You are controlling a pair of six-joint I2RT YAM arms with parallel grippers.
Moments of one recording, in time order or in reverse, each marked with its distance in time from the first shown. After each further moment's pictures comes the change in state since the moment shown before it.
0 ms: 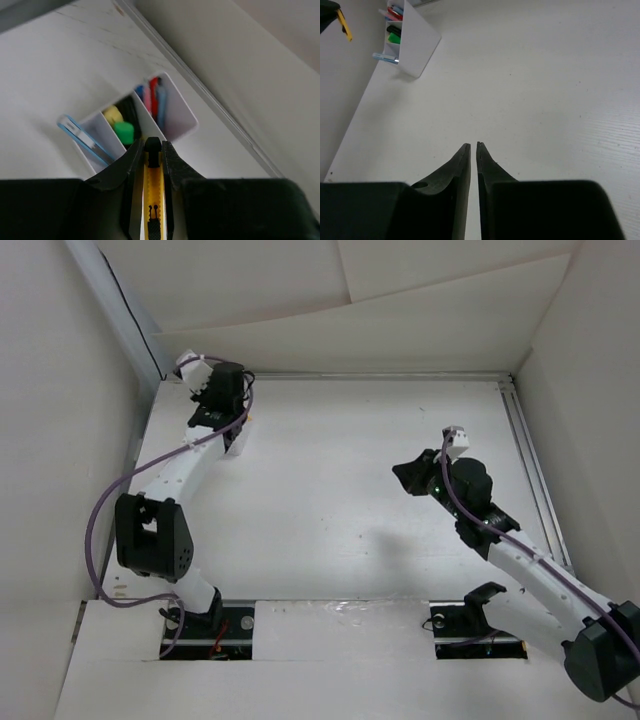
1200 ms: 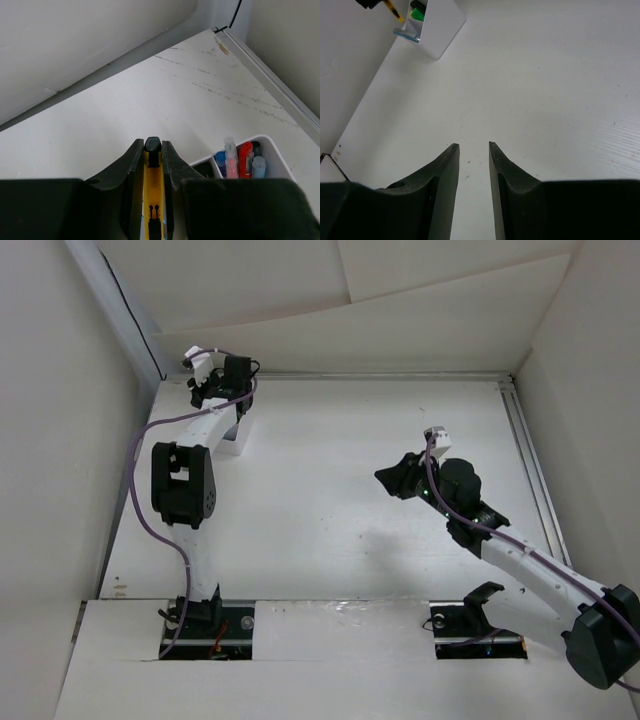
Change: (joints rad) left arm 0.096 0.457 0.348 -0.121 -0.413 0.173; right arm 0.071 0.061 -0.002 0.081 -0.074 -0.038
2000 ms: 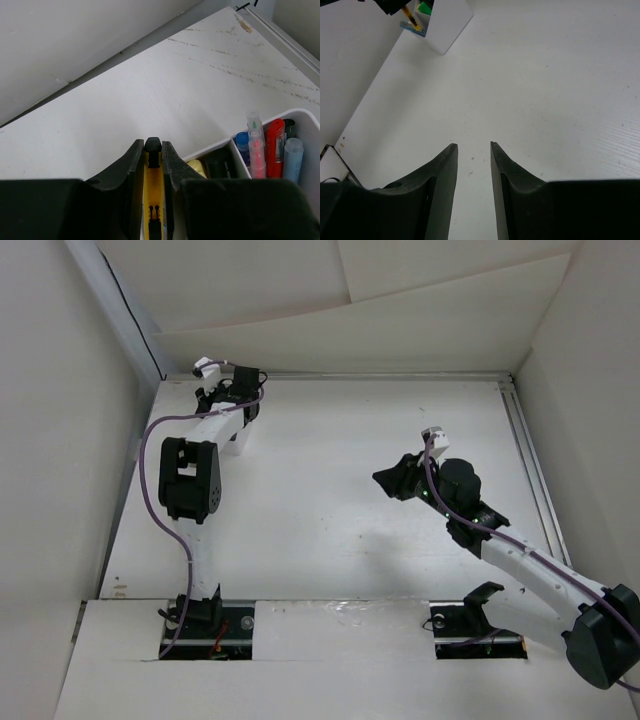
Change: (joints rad) left arm -0.022 0.067 -0.021 -0.026 -0.066 -0.018; right arm 0.008 0.000 0.001 0.001 -0.030 -0.011
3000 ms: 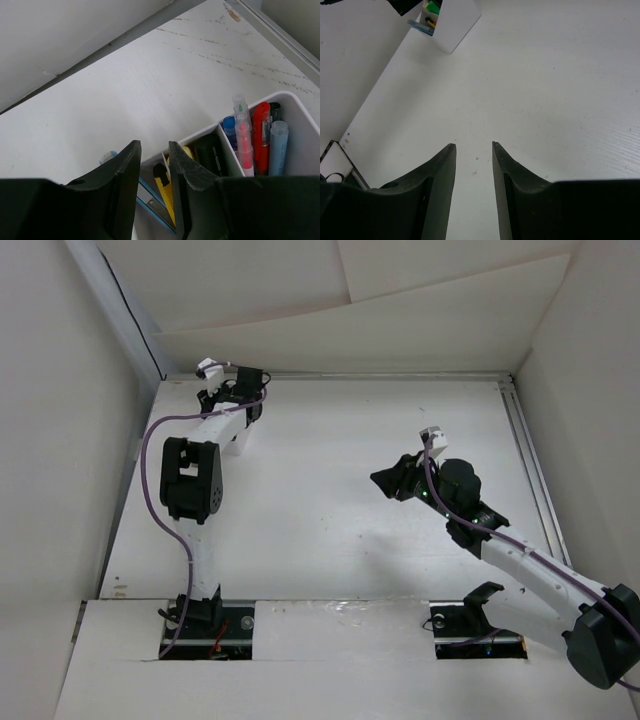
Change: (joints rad) left arm -0.012 0.003 0.004 -0.023 0.029 -0.035; right arm 0.008 -0.001 0.000 0.014 -0.021 -0.004
